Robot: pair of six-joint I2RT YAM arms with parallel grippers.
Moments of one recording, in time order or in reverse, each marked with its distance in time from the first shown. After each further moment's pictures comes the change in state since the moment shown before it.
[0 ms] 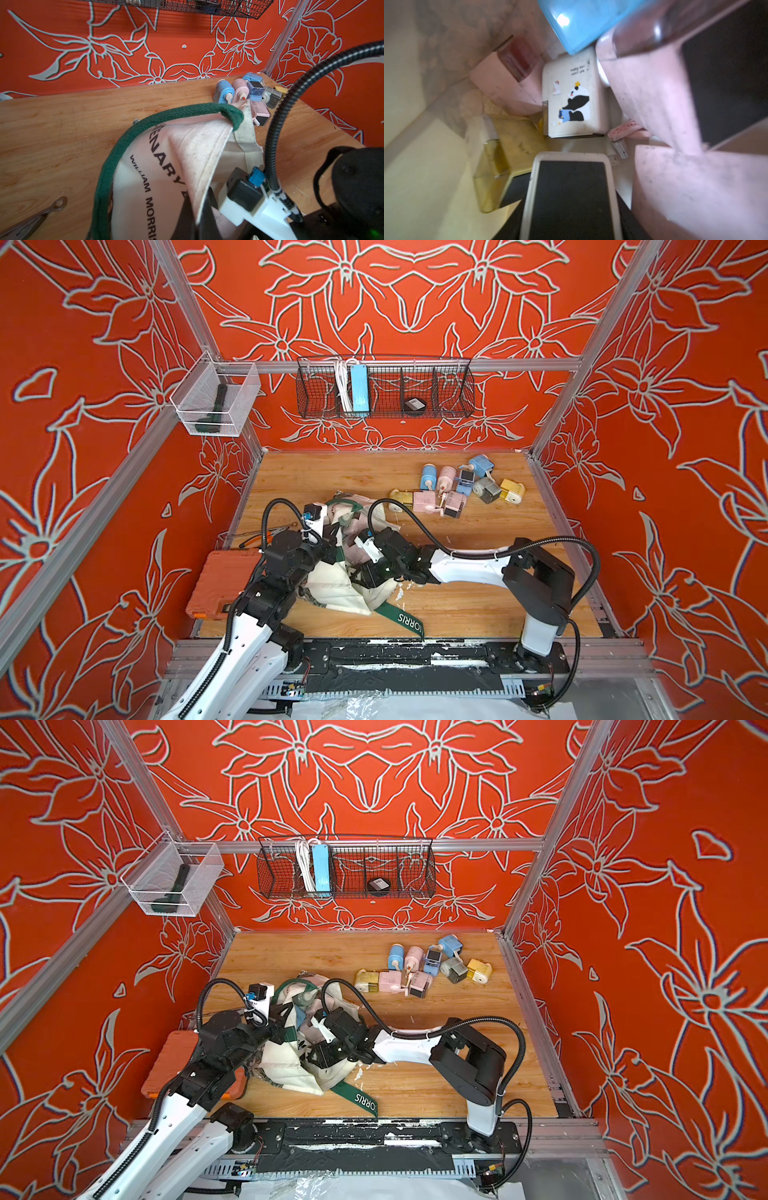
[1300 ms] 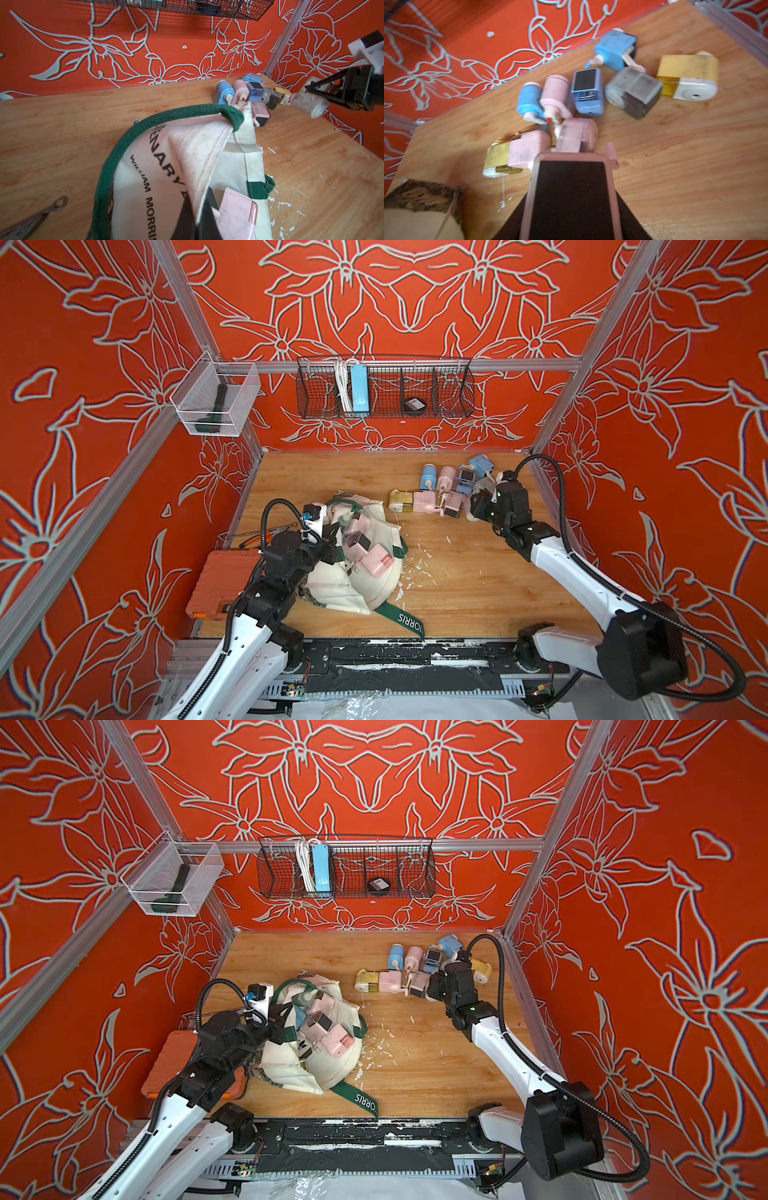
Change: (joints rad) left arm -0.001 -0.007 0.000 -0.001 0.010 -0.004; right arm -0.806 -0.547 -0.259 -0.159 0.452 0.040
